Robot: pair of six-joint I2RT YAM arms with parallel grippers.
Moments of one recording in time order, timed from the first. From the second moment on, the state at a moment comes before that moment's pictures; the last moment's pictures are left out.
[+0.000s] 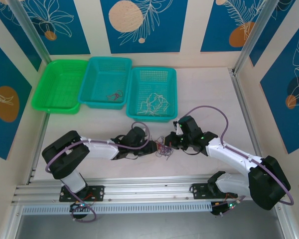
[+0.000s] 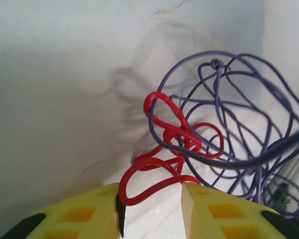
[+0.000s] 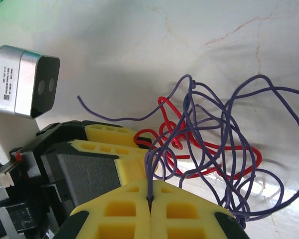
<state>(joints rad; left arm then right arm) -0.91 1.64 0.65 0.24 0.24 -1.06 0.60 1.15 0.59 -0.32 -0.36 0.80</state>
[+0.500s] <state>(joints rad) -0.87 1.57 0.63 0.23 0.20 -1.06 0.60 1.13 0.59 -0.33 -0.33 0.81</state>
